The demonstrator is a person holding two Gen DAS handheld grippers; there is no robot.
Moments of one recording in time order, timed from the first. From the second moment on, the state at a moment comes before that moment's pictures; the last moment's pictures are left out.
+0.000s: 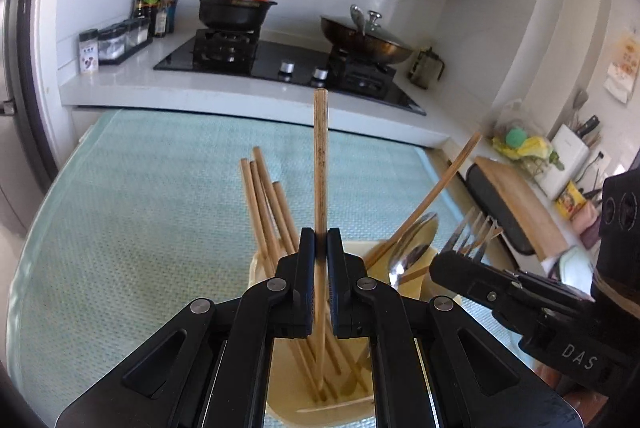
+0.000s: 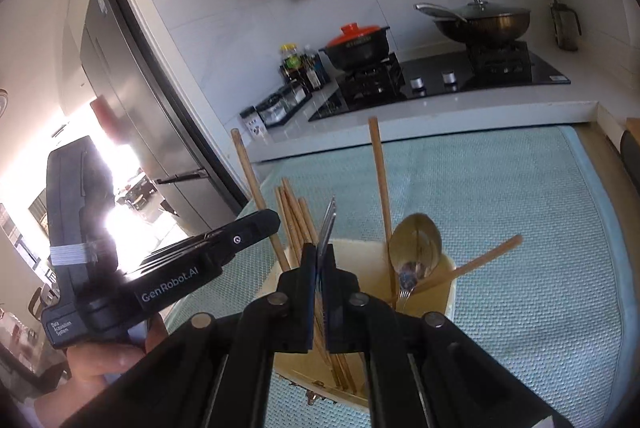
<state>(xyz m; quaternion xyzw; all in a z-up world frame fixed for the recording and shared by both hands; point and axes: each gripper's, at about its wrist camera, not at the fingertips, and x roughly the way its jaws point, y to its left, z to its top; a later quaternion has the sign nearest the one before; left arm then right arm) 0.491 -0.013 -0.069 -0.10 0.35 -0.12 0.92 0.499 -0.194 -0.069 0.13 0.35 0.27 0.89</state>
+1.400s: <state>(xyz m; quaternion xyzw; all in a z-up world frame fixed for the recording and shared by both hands) 0.178 -0.003 -0.005 -0.01 0.28 0.03 0.96 0.193 -0.216 0.007 0.00 0.22 0.12 0.97</state>
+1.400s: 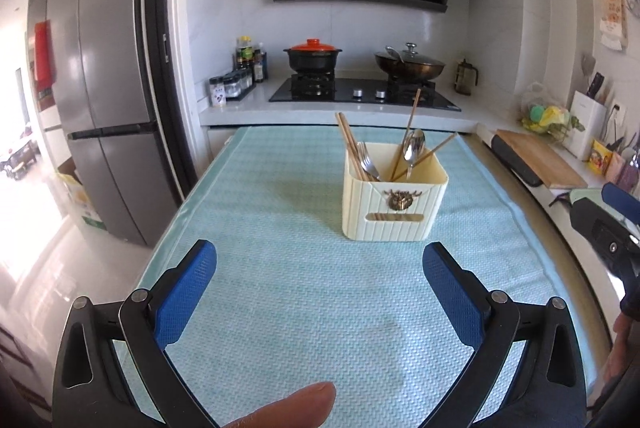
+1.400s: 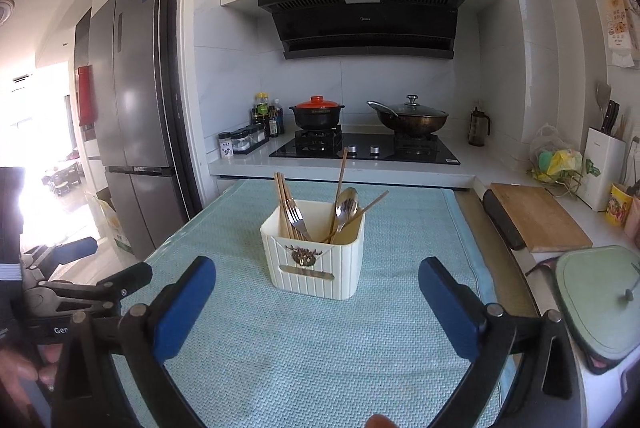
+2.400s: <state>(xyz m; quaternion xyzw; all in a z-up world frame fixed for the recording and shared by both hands) 0.145 -0.016 0.013 0.01 0.29 0.04 0.96 0.143 -0.197 0.024 -0.02 0.23 0.11 0.97</state>
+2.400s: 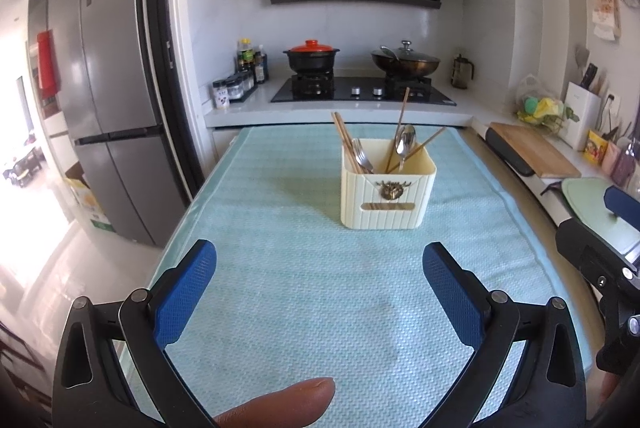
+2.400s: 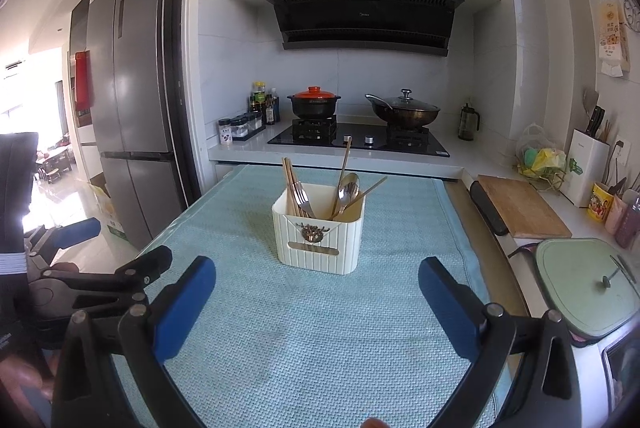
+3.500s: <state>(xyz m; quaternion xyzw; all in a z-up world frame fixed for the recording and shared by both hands) 0.139 -0.016 0.019 0.01 0.29 0.05 0.96 0.135 -0.191 0.031 -0.02 0.23 0.11 0.97</state>
